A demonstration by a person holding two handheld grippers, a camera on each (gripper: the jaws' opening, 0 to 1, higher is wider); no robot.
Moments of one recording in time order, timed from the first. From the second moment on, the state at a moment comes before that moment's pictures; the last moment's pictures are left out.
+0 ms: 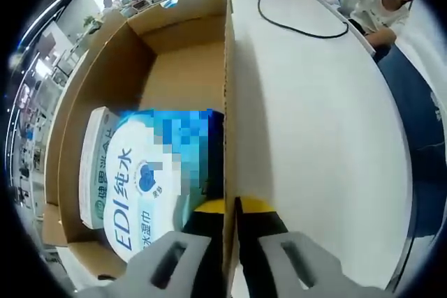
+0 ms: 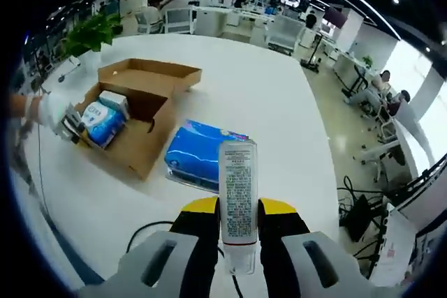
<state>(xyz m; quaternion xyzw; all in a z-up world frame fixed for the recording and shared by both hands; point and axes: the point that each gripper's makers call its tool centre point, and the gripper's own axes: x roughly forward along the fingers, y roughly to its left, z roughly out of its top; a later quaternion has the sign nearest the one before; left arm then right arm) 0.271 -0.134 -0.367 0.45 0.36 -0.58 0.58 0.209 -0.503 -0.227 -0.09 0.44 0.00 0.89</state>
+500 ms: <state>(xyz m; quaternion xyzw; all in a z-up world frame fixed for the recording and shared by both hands) 0.272 -0.136 -0.367 0.45 0.36 -0.58 0.58 0.218 -0.535 -0.292 -0.05 0.49 0.00 0.87</state>
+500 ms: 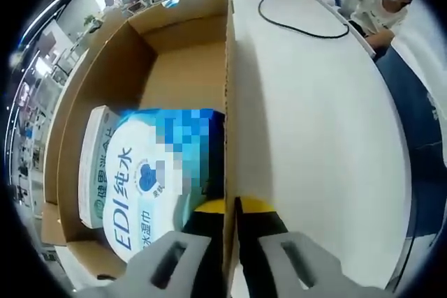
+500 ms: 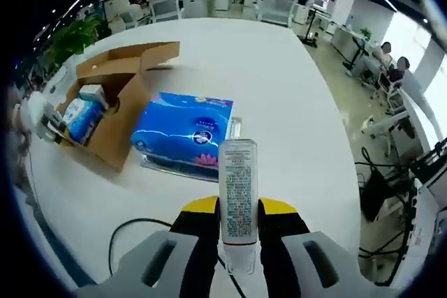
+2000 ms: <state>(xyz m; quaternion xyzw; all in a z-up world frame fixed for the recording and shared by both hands) 0.273 -0.136 -0.366 0.44 0.37 -0.58 0.58 0.222 -0.552 -0.351 -0.02 0.52 0.00 0.85</state>
